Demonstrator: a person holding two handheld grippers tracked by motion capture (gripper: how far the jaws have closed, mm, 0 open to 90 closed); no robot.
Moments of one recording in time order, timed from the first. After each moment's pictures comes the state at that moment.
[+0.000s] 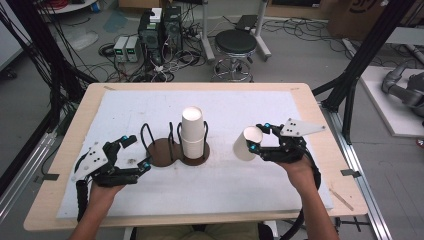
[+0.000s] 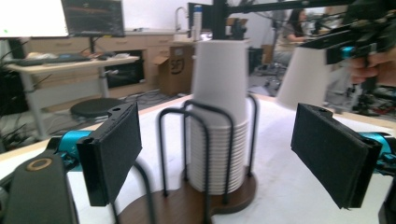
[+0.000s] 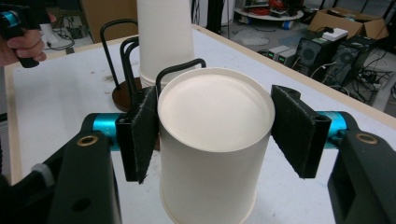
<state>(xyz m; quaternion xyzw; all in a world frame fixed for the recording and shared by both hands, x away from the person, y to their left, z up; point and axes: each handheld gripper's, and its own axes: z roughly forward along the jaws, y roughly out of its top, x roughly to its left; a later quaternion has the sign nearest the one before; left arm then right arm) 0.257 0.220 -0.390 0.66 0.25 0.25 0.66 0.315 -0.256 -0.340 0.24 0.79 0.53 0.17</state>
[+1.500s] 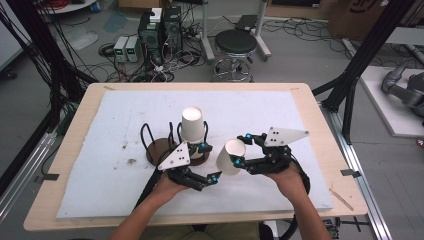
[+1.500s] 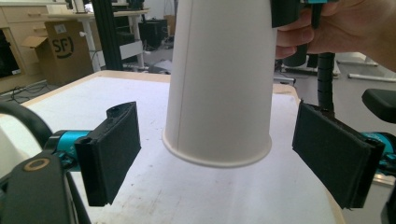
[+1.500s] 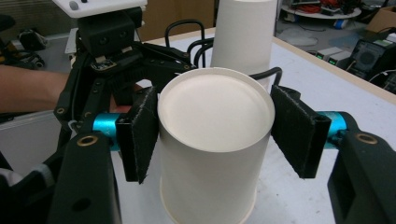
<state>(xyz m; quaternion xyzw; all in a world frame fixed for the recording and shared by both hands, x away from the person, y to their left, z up) 0.297 0.066 -0.416 0.74 0.11 0.11 0.65 0.294 -0.218 -0.339 0.19 0.81 0.54 0.11</state>
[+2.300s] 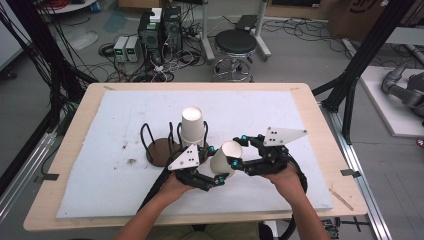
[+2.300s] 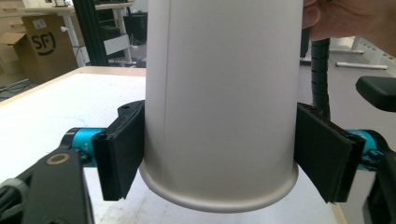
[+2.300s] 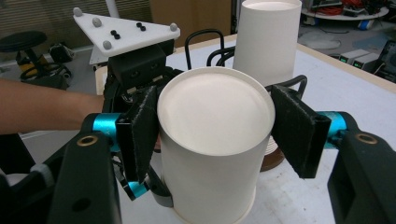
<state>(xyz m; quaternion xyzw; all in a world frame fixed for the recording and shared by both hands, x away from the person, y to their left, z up) 0.301 0.047 -0.423 0.76 0.09 0.10 0.64 0.294 -0.213 -0.339 0.18 0.80 0.56 0.07</state>
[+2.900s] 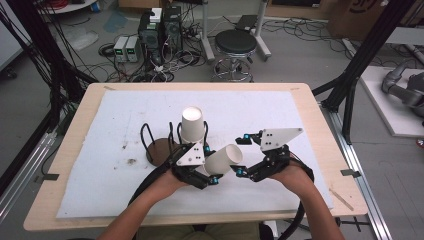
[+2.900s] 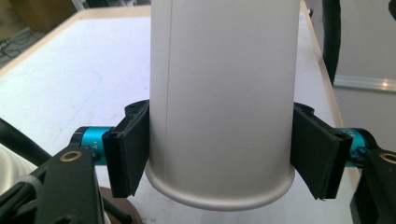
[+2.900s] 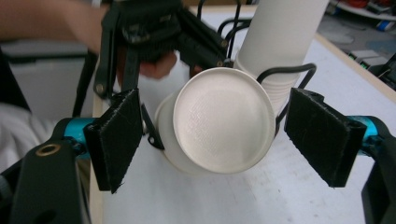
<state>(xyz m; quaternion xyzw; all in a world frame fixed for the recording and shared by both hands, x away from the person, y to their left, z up) 0.302 0.050 -0.395 0.85 0.07 0.12 0.50 0.299 -0.214 -0.333 0.09 0.86 0.49 0.10</state>
